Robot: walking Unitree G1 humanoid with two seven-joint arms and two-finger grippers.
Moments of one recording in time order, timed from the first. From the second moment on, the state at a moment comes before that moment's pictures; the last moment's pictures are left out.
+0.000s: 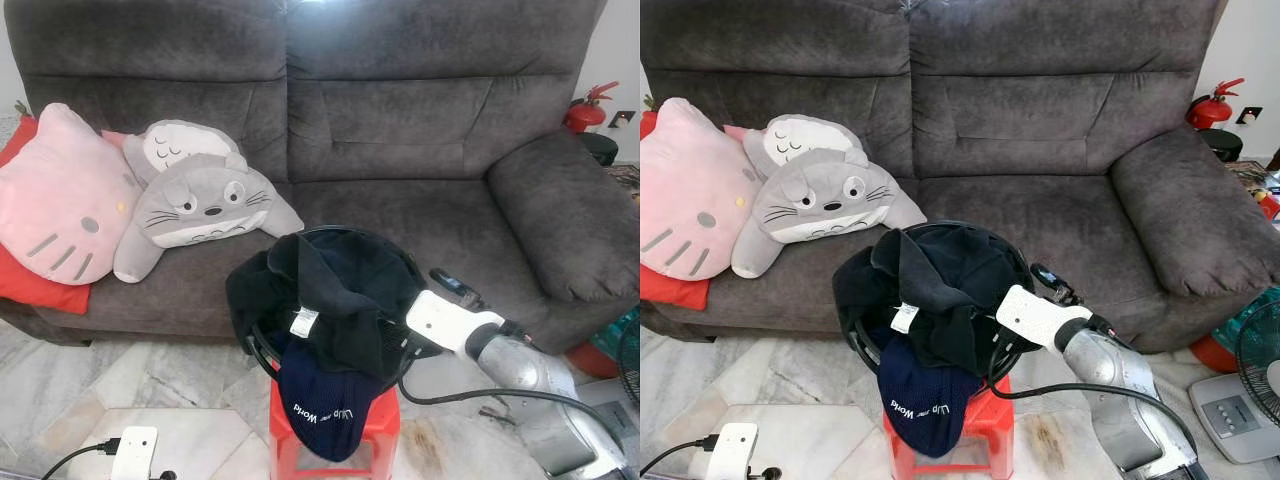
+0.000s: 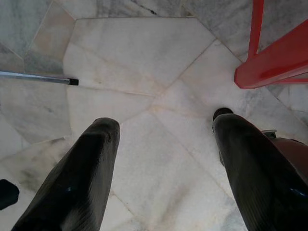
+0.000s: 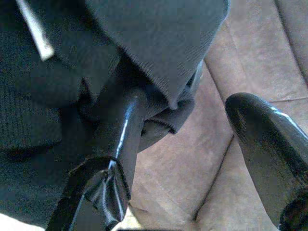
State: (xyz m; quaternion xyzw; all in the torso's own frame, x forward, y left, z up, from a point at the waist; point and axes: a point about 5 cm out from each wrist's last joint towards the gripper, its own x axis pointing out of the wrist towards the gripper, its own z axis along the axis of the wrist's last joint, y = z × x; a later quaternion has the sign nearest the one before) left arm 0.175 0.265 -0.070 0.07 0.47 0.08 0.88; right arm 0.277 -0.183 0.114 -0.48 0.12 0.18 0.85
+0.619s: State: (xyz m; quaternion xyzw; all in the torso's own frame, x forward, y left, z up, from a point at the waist) left arm 0.177 0.265 -0.069 0.07 0.47 0.08 0.88; right arm 0.291 -0.179 0.112 -0.49 0.08 0.16 0.85
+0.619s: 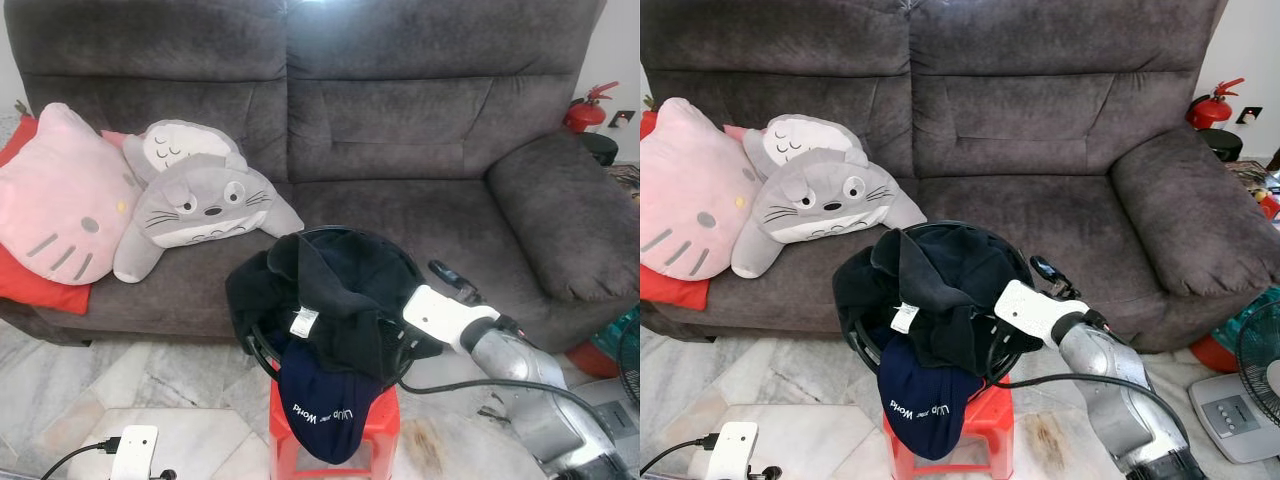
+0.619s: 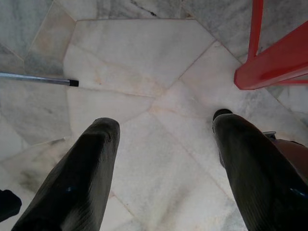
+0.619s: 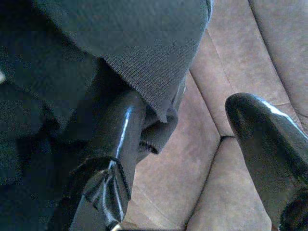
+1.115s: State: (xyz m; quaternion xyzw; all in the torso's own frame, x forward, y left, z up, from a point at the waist) left arm 0.177 0.265 -0.069 0.07 0.47 0.08 0.88; right arm 0.289 -0.161 0.112 -0.48 0.02 0.20 0.86
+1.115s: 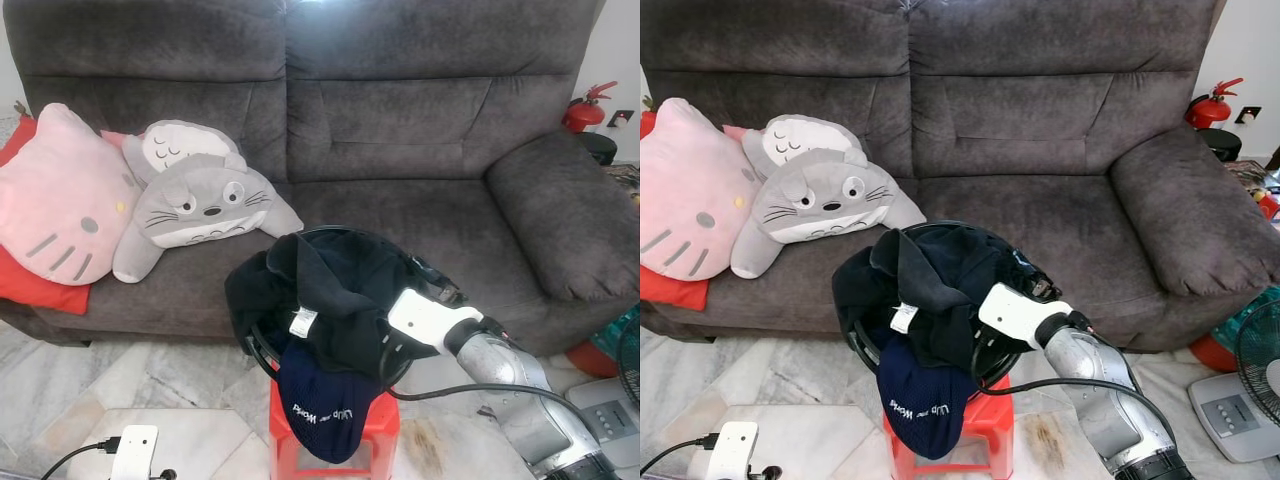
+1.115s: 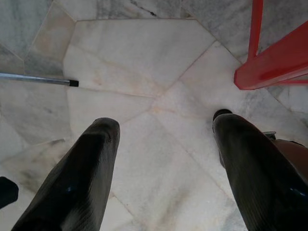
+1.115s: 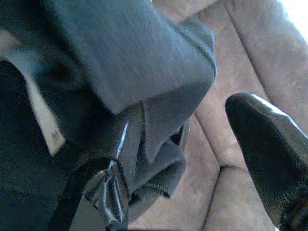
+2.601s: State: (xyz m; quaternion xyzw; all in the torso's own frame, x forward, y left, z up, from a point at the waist) left arm 0.177 0.265 -0.069 0.07 0.47 0.08 0.88; right arm 0.294 -0.140 0.122 -0.47 -0.06 0.22 0.85
